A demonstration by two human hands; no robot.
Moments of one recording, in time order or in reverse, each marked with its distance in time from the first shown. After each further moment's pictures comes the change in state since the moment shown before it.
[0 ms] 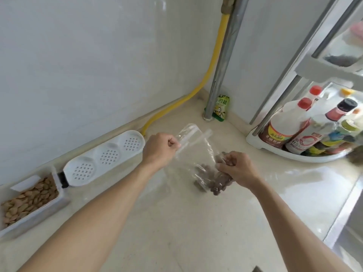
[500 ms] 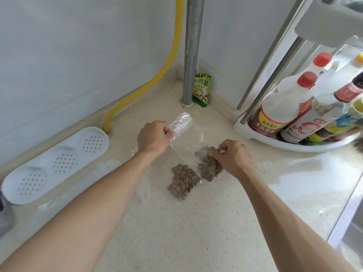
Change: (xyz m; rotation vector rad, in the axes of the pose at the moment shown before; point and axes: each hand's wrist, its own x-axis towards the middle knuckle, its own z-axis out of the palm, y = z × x) left_hand 0.082 0.017 0.100 0.219 -0.005 -0.025; right_hand 0.081 0.073 -0.013 -0.285 0.165 0.083
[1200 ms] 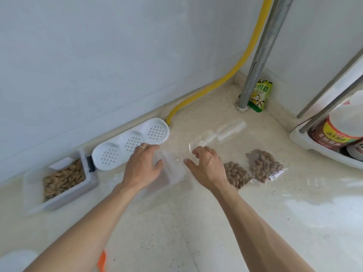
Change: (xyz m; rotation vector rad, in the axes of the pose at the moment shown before) left_hand -0.115 -0.146 -0.093 0.191 0.020 -0.069; right_hand -0.084 -0.151 0.098 0.029 -0.174 -0.400
